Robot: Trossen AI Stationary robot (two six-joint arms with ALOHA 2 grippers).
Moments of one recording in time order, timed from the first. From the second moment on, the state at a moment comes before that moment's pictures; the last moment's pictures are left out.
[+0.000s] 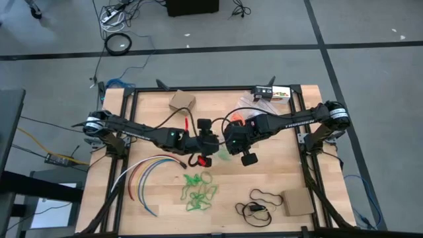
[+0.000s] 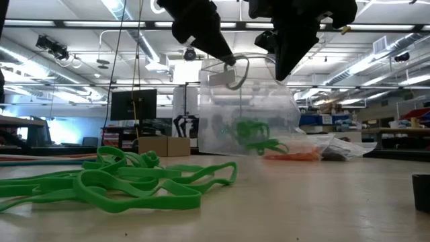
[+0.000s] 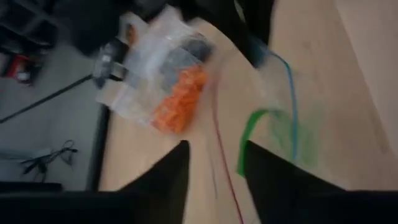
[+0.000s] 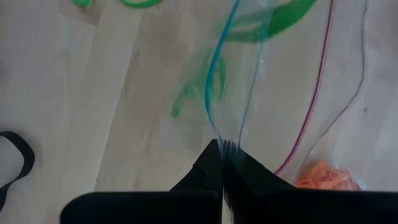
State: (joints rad) left arm -0.17 1.68 1.32 -0.40 -0.52 0.25; right arm 0.10 1.65 1.42 -1.01 0.08 -0.23
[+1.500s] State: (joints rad) left arm -0.30 1.90 0.96 -0.04 -0.23 -0.18; right arm 0.10 1.65 1.42 -0.99 0.08 -0.23
